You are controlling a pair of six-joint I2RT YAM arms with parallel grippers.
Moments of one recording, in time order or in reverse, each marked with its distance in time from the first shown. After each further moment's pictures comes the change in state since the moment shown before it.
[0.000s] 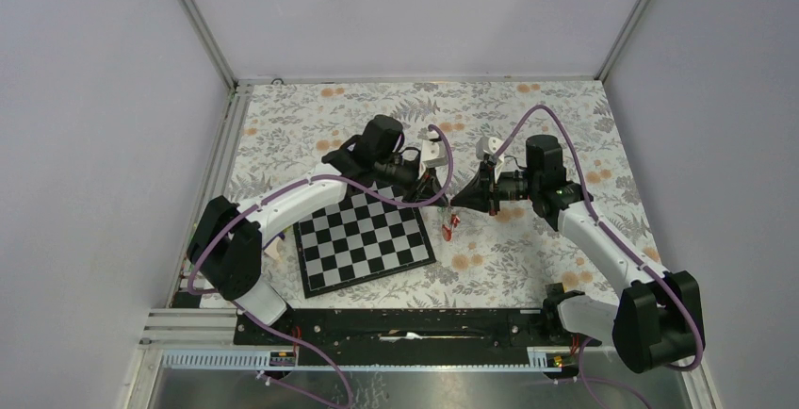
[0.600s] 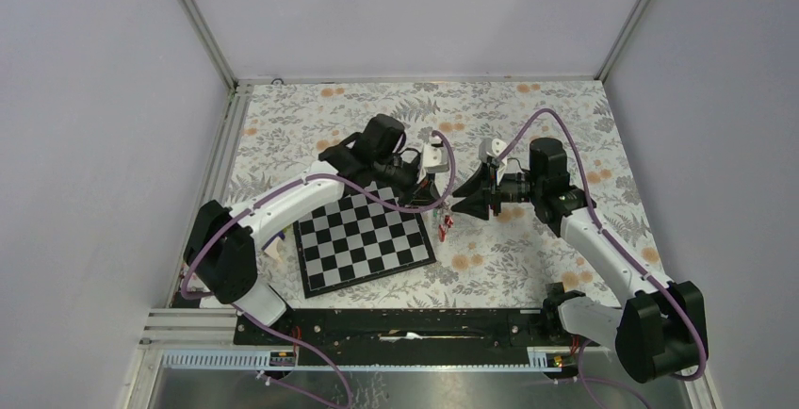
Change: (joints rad) left arm -0.013 -0.024 0.040 -0.157 -0.052 0.105; right arm 0.000 -0.045 -0.034 0.058 0.017 0.030
